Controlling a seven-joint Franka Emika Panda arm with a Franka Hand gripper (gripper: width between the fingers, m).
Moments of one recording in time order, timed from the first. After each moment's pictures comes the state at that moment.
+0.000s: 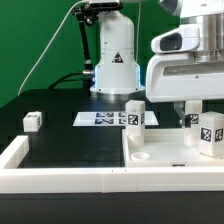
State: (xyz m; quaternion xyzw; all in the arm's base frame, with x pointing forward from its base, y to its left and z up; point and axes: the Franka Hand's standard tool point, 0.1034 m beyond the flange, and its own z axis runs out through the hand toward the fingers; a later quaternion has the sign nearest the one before) arm 0.603 0.121 0.077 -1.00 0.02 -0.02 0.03
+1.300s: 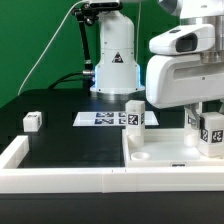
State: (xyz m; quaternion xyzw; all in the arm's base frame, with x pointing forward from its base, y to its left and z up) arm 0.602 0.118 0.075 -0.99 -0.14 -0.02 0.03
